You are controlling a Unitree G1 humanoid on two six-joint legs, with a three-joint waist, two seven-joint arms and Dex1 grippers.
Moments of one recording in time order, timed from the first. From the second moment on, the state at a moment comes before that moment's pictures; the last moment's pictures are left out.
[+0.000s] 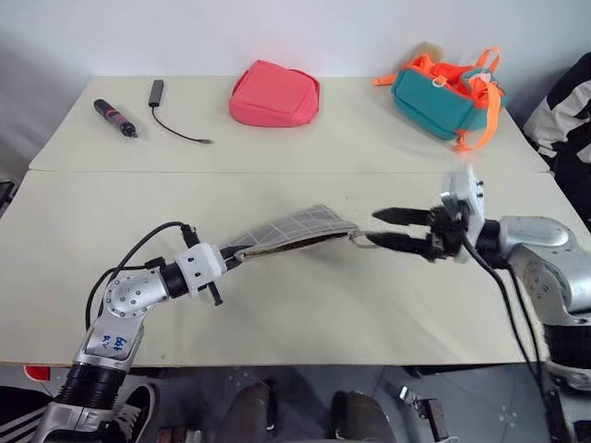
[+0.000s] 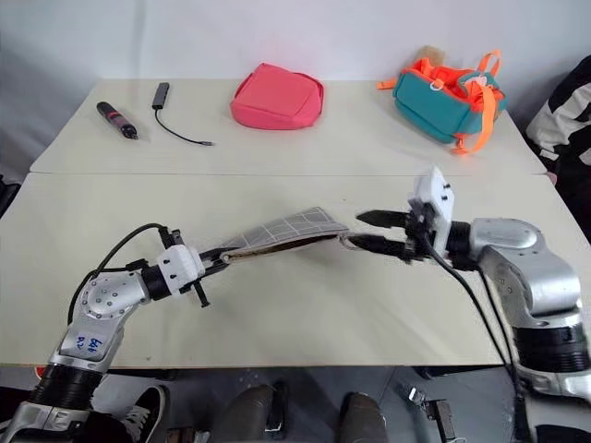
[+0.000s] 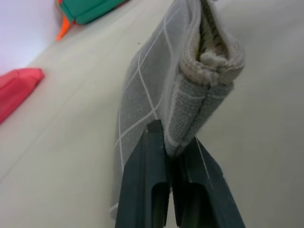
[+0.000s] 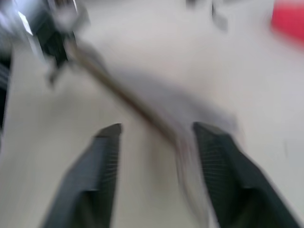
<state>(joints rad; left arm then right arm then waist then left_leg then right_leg) -0.24 0.62 -0.04 0.00 -0.13 -0.21 -0.72 -0.52 -0.68 -0.06 -0.24 0.60 0.60 1.03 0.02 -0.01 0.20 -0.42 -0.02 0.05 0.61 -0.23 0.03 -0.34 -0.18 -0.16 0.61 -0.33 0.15</state>
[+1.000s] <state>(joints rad) -0.26 0.54 -0.04 -0.10 -0.12 -0.11 -0.70 -0.50 -0.55 0.19 -0.17 0.26 0.24 0.99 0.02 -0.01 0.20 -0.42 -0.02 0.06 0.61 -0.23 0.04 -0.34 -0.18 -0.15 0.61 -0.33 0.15</state>
